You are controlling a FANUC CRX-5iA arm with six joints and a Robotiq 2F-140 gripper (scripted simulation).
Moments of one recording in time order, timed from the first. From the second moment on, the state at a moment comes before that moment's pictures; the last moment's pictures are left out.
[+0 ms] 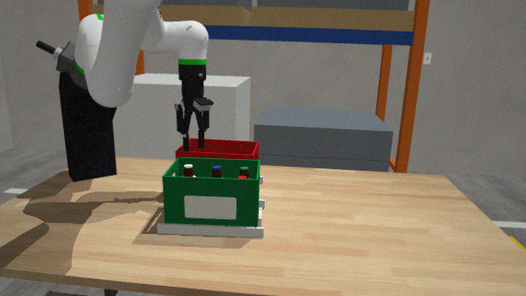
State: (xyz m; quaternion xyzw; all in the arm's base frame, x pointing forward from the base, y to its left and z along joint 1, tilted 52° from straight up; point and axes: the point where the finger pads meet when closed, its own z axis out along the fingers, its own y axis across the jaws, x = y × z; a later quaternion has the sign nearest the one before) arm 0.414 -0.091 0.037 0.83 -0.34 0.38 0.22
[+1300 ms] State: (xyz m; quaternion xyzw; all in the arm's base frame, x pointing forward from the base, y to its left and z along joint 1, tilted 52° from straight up) arm 0.406 -0.085 0.118 0.83 -0.34 0.38 0.23
